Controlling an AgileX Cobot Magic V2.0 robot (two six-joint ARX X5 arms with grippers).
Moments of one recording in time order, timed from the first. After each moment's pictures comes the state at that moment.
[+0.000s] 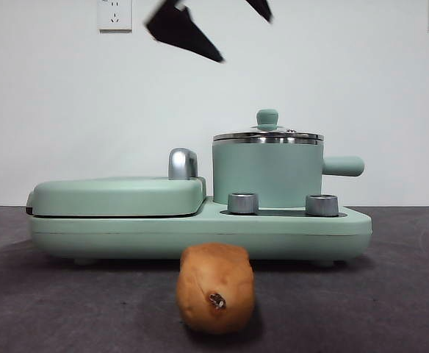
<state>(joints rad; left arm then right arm) -0.62 1.75 1.77 -0.65 0.34 -0.04 0.05 0.42 0.83 -0.67 -0.68 0.29</state>
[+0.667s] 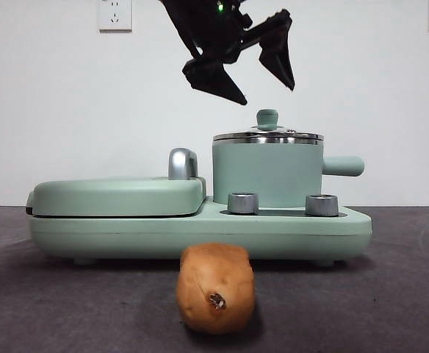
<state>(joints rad) -0.65 1.94 1.78 -0.35 0.15 0.01 0.05 0.42 0.83 -0.67 -0.68 0.29</state>
